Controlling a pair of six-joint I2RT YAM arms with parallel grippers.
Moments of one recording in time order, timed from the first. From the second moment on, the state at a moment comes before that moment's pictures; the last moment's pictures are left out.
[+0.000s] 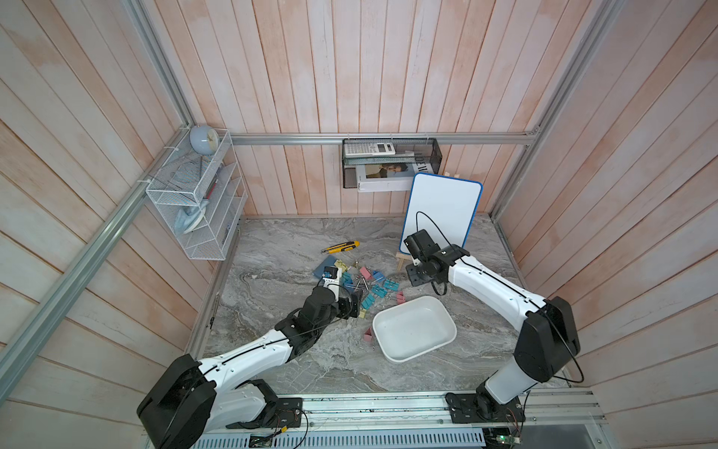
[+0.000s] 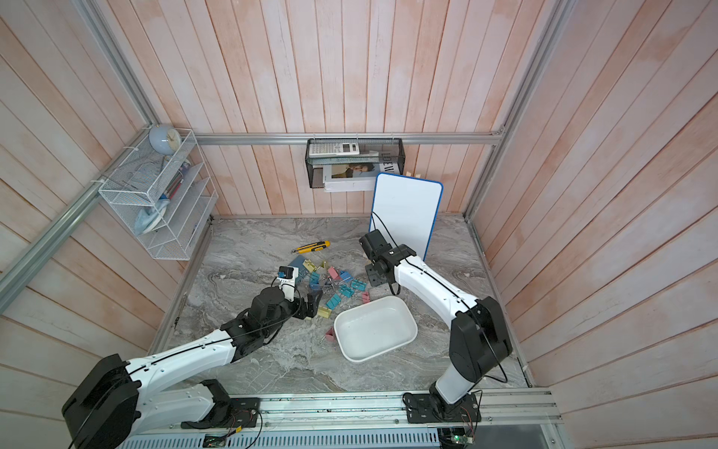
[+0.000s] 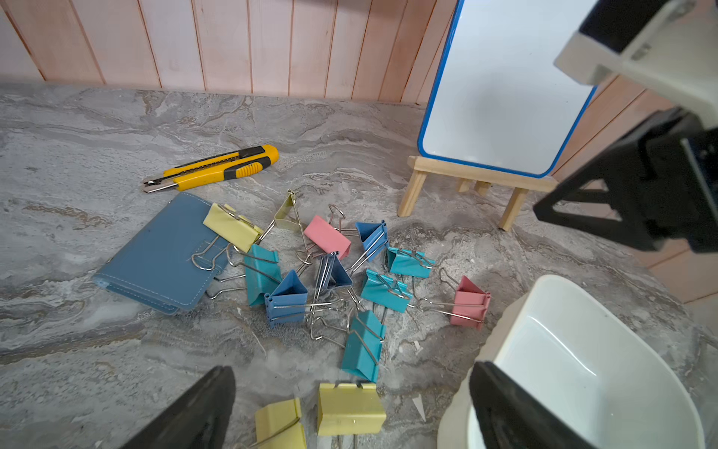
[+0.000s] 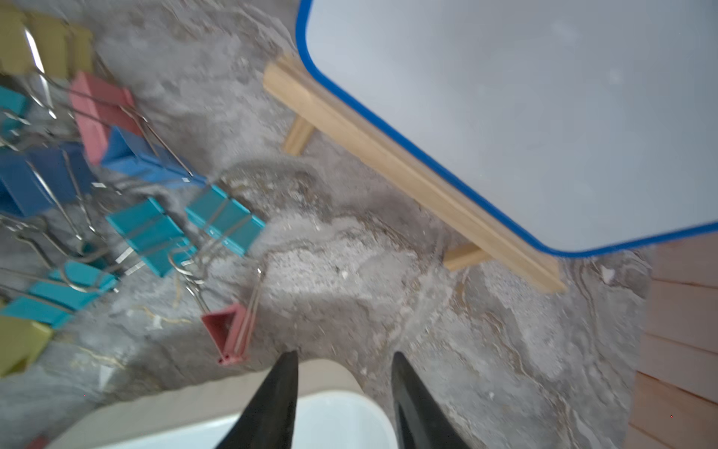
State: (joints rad) left arm -0.74 1.18 0.54 0.22 -0.19 -0.37; right arm 0.58 1.66 1.36 -0.81 0.29 0.21
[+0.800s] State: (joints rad) left arm -0.74 1.18 0.53 0.22 -0.19 -0.36; right arm 0.63 1.57 1.04 -0.70 0.28 0.36
